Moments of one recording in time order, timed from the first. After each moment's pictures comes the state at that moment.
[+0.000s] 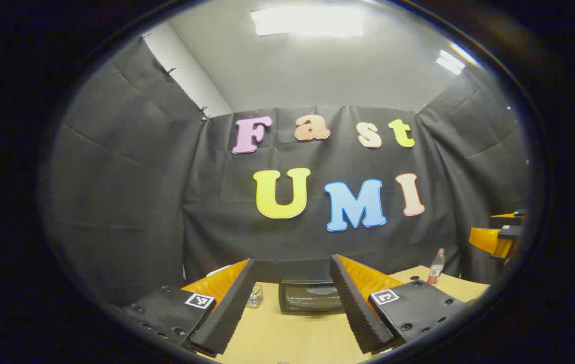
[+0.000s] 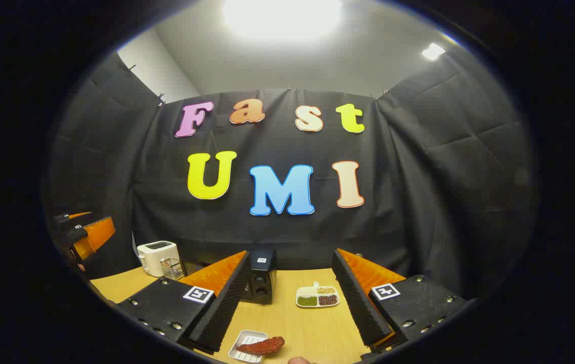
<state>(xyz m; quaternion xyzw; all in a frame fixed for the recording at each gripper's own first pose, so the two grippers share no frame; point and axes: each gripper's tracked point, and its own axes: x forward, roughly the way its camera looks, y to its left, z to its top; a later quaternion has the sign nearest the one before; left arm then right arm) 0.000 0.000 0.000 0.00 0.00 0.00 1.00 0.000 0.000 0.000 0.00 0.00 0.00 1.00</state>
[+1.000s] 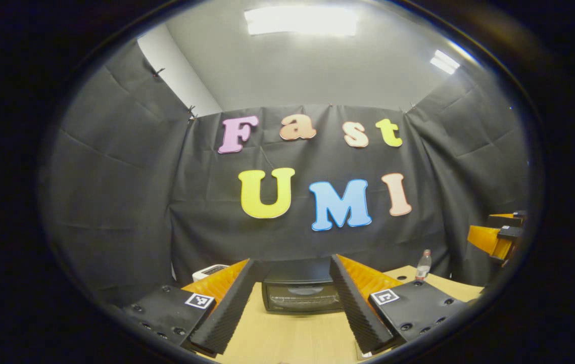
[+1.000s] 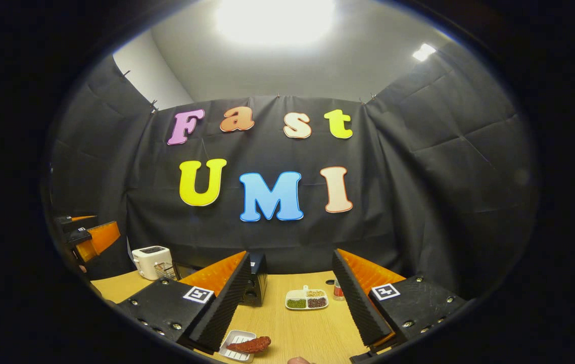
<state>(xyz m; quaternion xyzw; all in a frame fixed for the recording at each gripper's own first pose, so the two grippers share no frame) -0.001 -0.043 0.007 0.00 0.00 -0.02 1.00 -0.010 -0.033 -0.001 0.01 -0.01 -0.01 1.00</state>
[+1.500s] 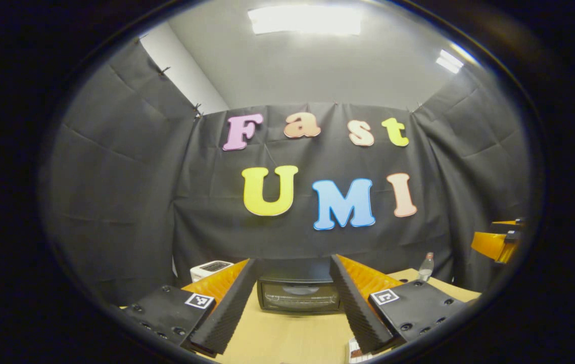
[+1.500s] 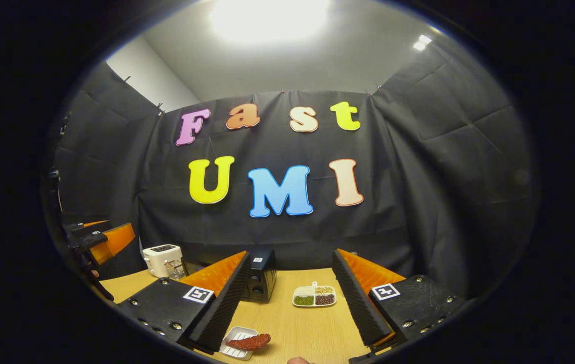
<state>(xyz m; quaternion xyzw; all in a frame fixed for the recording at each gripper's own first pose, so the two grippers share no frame) 0.009 -0.068 -0.006 0.00 0.01 0.00 1.00 0.001 -0.047 -0.013 0.03 0.00 0.03 1.00</state>
